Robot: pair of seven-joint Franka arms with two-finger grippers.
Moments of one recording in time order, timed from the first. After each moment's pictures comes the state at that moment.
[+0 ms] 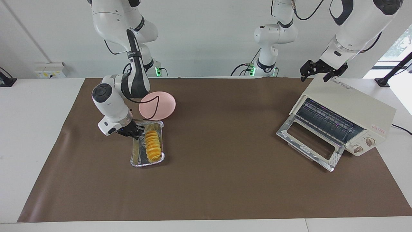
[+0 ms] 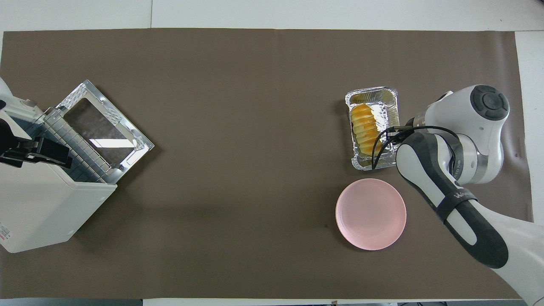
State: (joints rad) left arm -0.02 -0.05 -0.06 -1.63 -0.01 1.40 0.03; right arm 0.10 0.25 -0.04 -2.04 0.09 2.28 0.04
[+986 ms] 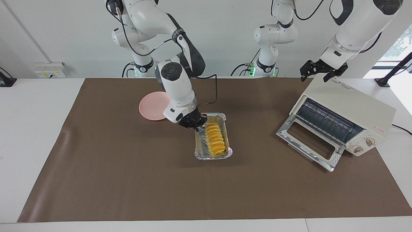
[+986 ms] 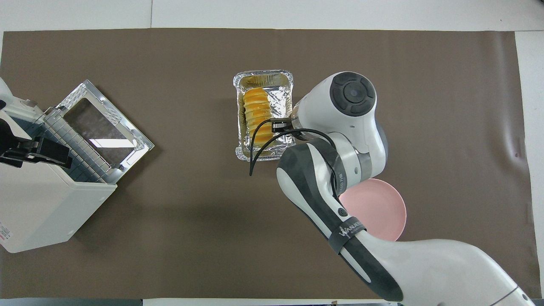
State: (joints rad) left arm -0.02 -0.05 -0.06 -1.63 -0.01 1.40 0.03; right arm 0.53 0.42 -0.02 -1.65 0.21 2.18 0.43
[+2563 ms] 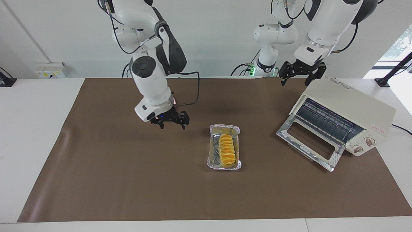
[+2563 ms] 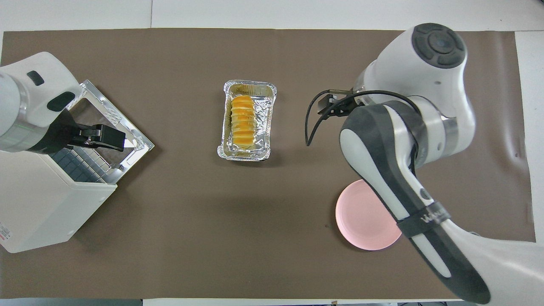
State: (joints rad) left arm -0.20 -0.03 -0.08 -1.63 -0.02 1.57 -0.13; right arm 0.32 0.25 -0.06 -1.62 0.13 1.86 0.37
